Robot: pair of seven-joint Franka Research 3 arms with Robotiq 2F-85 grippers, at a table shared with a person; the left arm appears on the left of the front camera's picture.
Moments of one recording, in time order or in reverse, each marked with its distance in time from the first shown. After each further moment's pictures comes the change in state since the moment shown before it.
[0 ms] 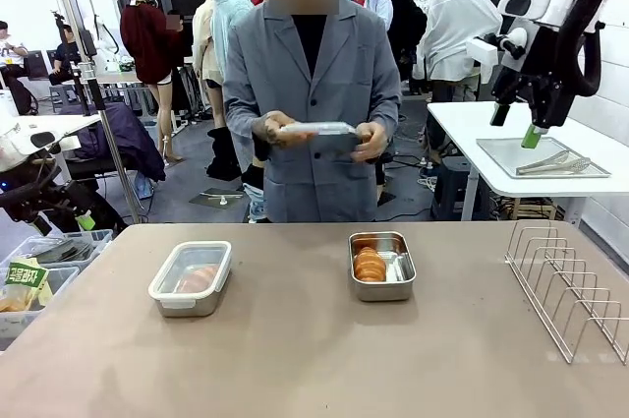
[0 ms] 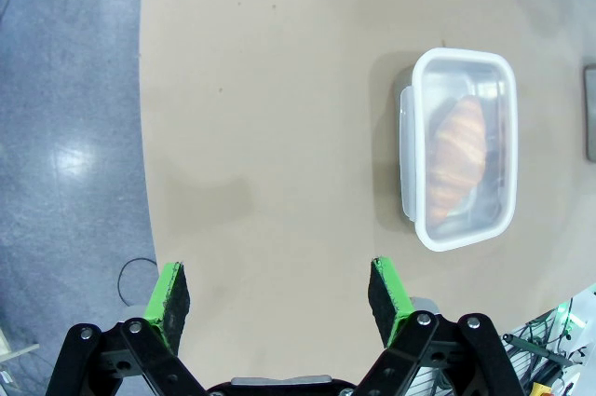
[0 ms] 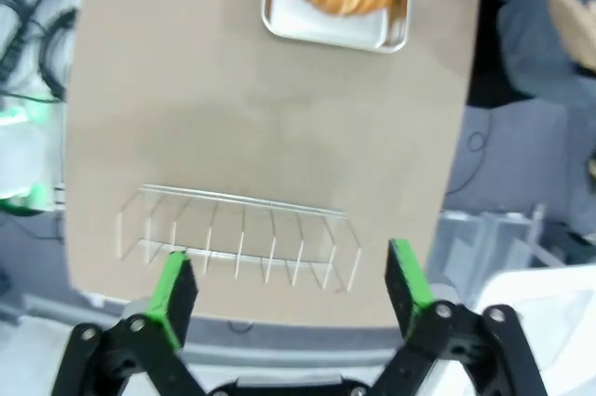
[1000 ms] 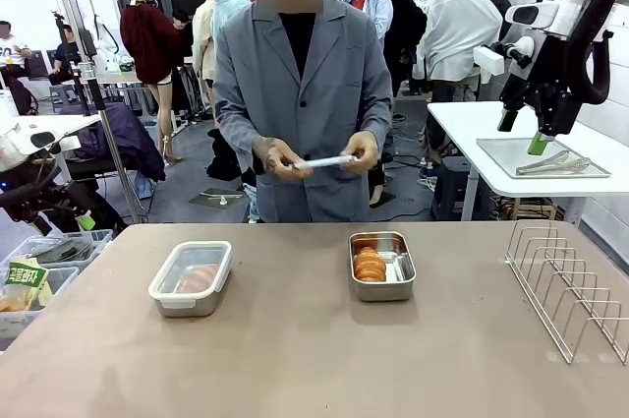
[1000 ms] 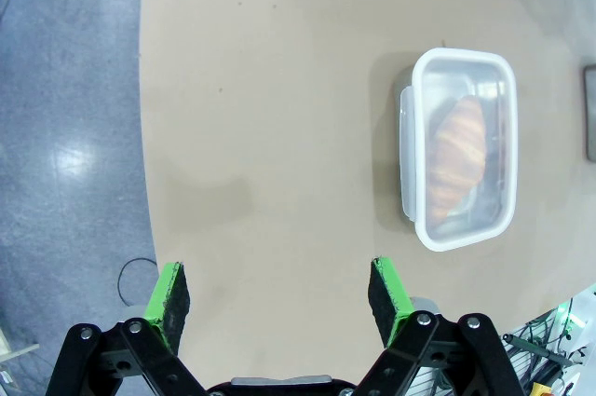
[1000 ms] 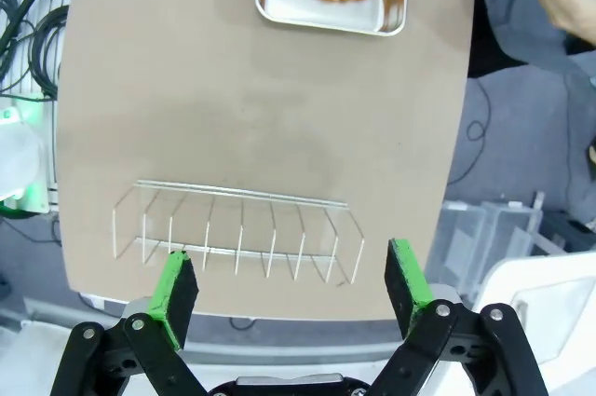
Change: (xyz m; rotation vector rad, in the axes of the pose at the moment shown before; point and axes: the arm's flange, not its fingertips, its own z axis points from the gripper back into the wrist) left arm 0.000 0.000 0.000 0.000 0.000 0.000; right arm -0.007 0.005 -0.005 -0.022 0.011 -0.015
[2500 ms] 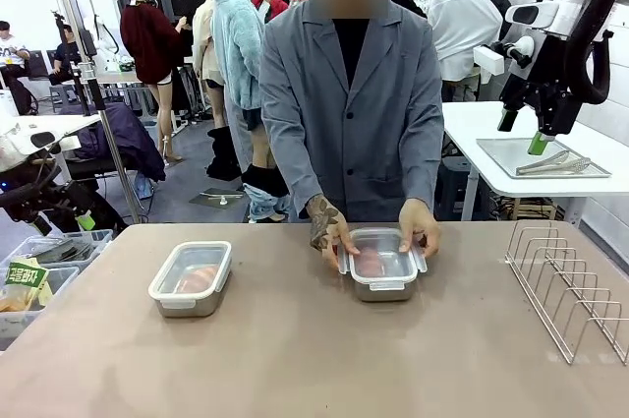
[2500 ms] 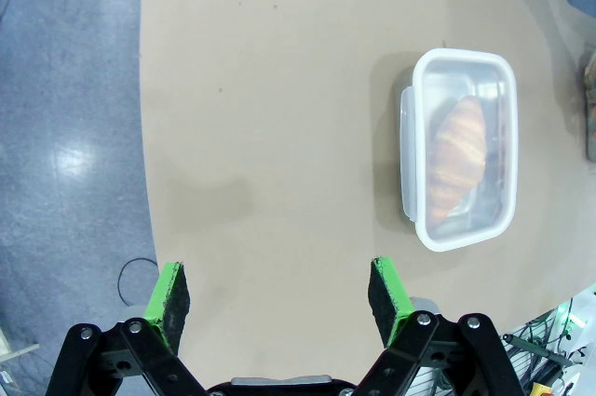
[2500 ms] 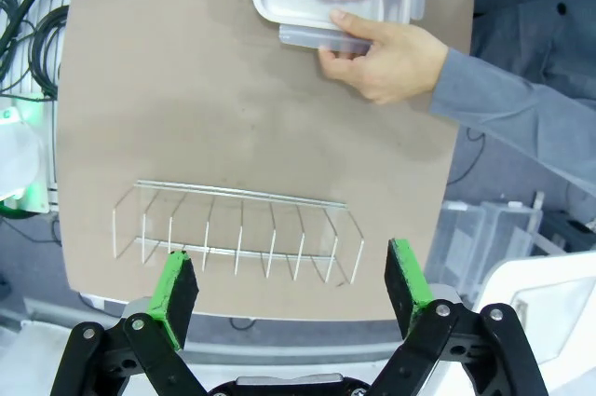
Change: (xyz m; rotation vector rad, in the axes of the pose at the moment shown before) left arm 0.000 0.000 0.000 0.000 0.000 0.000; right arm 0.000 0.000 0.000 0.000 0.000 0.000
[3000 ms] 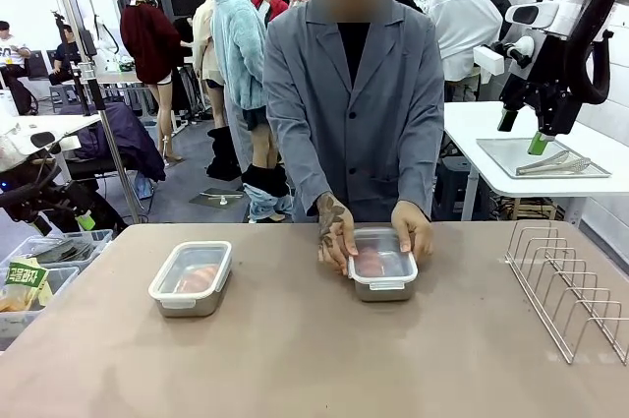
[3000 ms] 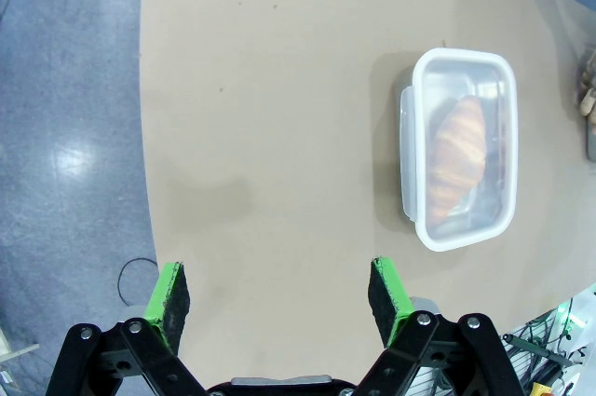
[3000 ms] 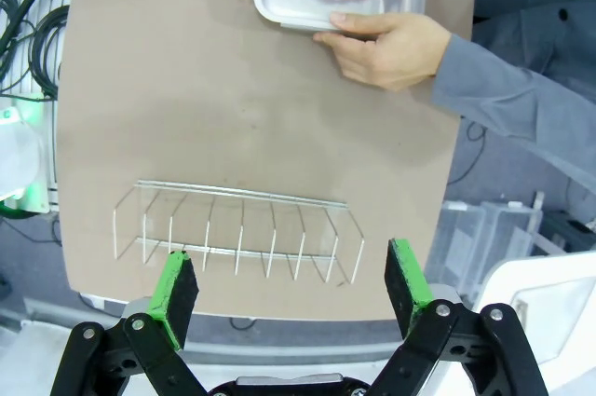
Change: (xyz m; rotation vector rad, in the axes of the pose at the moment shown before) left arm 0.000 0.000 0.000 0.000 0.000 0.000; right arm 0.000 0.000 0.000 0.000 0.000 0.000
